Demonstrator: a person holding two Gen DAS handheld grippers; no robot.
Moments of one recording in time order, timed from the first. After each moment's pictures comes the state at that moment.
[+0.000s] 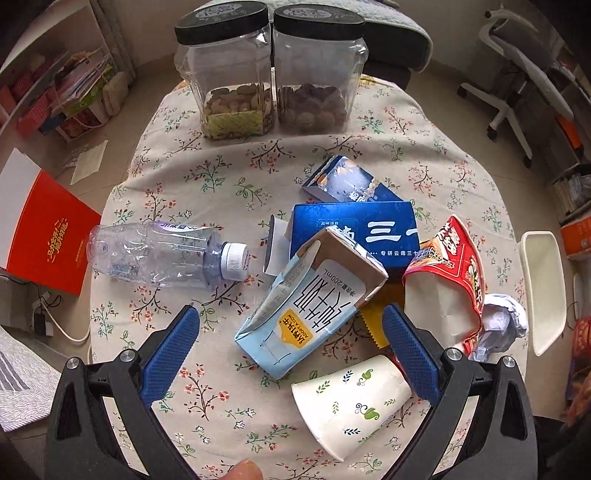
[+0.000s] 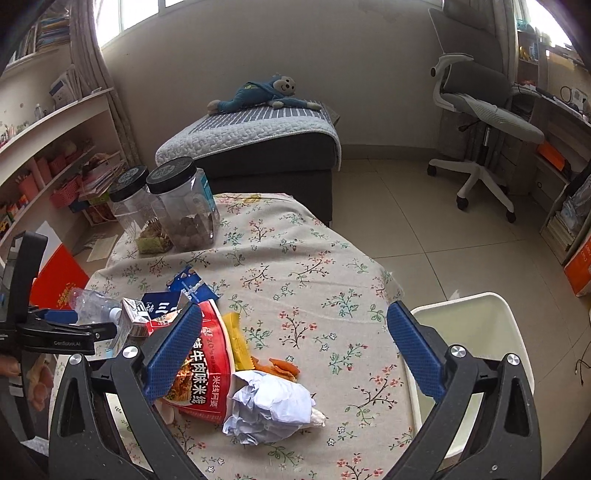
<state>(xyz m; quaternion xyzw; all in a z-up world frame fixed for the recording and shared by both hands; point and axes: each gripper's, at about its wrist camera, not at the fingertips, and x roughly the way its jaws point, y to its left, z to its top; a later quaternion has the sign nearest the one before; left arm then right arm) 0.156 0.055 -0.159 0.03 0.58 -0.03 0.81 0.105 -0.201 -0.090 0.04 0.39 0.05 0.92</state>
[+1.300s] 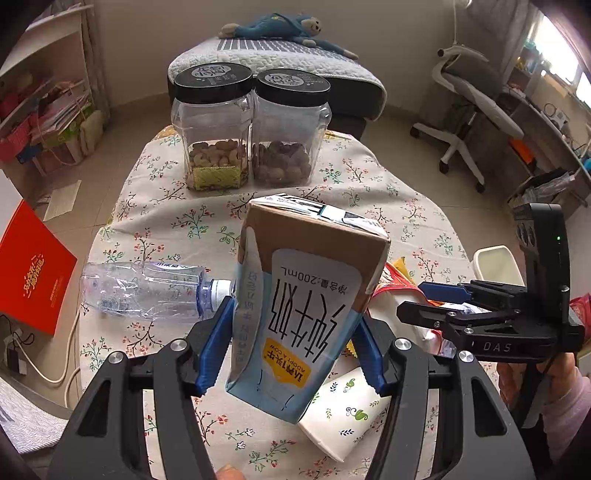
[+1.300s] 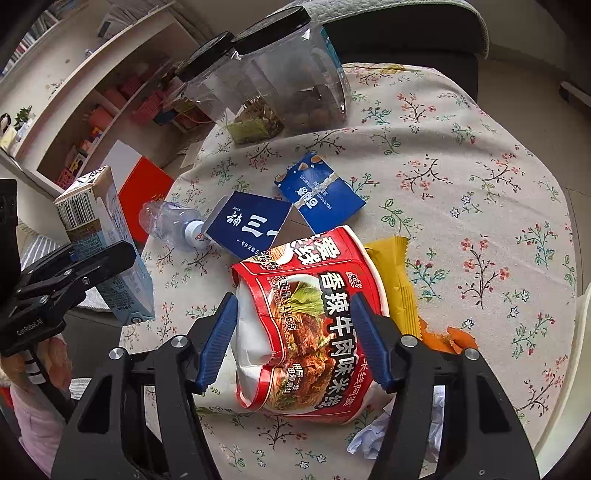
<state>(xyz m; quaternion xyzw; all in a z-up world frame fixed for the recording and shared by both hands) 0.129 0.080 -0.115 -0.02 0.49 -0.11 0.87 0.158 -0.126 -0.166 0.08 0.53 0.24 0.81</state>
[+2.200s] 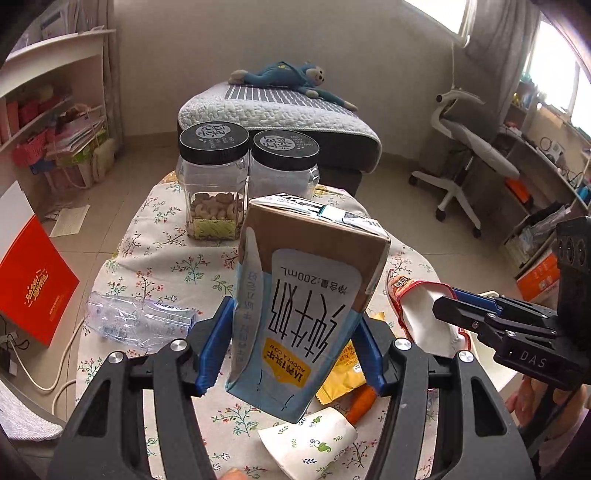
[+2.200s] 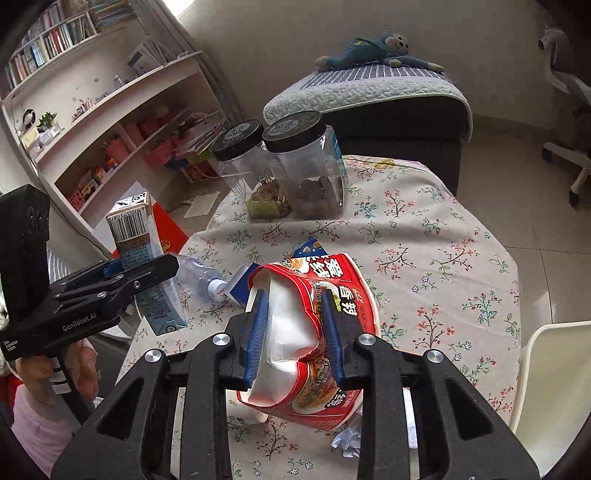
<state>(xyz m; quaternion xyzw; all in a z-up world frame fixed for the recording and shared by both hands) 0.122 0.064 -0.082 -0.05 0.40 -0.10 0.91 0.141 -0.153 -0.094 0.07 0.42 0.22 0.88</state>
